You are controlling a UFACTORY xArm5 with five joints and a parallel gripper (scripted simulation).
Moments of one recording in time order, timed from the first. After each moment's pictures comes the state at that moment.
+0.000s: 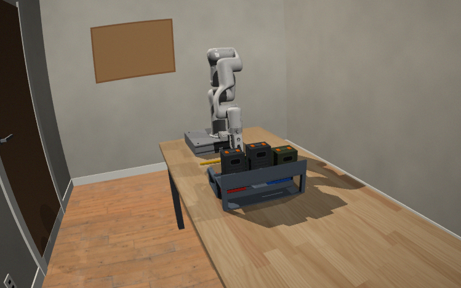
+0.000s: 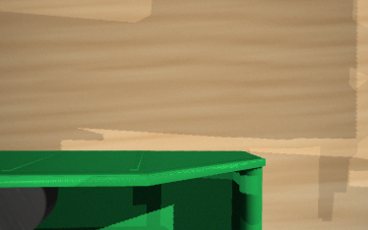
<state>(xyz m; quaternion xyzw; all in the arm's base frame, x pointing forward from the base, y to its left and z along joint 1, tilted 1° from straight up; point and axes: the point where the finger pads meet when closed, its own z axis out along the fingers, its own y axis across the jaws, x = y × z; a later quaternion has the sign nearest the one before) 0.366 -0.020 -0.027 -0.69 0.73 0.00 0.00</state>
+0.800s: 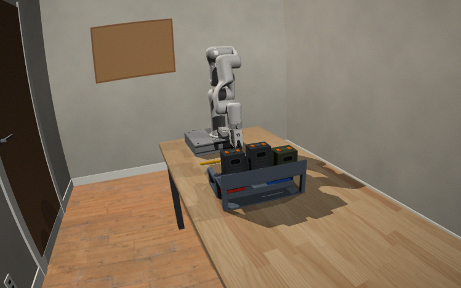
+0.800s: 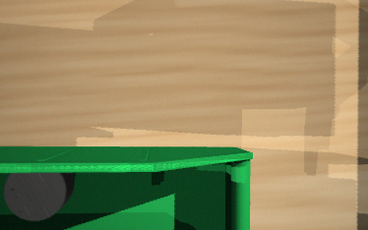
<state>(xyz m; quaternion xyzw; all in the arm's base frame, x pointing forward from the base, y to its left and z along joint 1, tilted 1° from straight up) 0.366 -0.020 -0.002 -0.69 0.73 0.00 0.00</state>
